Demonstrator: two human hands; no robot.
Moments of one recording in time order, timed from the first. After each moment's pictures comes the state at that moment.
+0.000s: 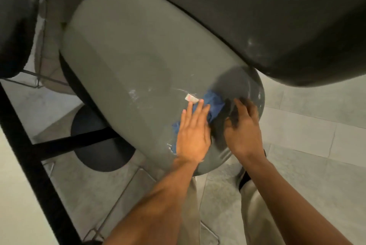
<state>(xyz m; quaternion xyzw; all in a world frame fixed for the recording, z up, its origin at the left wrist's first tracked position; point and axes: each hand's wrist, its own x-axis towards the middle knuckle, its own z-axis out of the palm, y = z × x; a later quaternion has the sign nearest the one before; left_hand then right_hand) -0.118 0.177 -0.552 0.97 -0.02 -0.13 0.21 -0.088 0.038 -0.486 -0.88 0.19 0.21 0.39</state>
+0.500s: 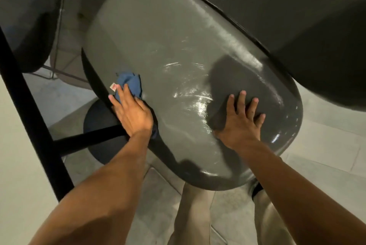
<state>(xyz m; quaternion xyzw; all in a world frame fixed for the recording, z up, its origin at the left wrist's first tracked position) -0.038 0.380 -0.561 0.92 0.35 -0.04 0.15 -0.024 0.116 -0.511 -0.88 0.05 0.45 0.13</state>
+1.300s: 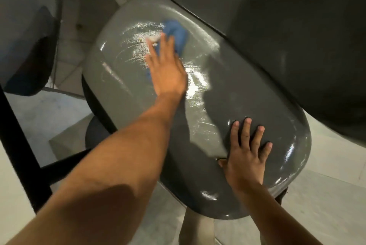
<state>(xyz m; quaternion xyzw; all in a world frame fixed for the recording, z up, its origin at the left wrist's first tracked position) 0.150 0.322 -0.564 0.98 0.14 -0.03 0.14 -0.040 0.127 -0.525 -0.92 0.06 0.39 0.08</state>
